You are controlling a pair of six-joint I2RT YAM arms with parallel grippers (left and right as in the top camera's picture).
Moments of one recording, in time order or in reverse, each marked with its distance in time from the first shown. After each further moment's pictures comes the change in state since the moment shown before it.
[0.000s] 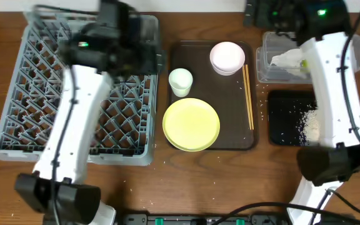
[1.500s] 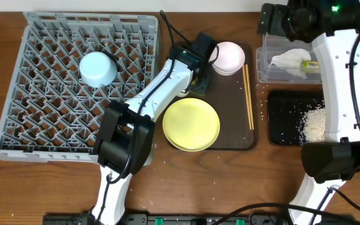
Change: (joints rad) left arm -0.285 0.477 -0.001 0.247 -0.250 0.029; right arm -0.056 0.012 -0.001 -0.100 0.000 0.003
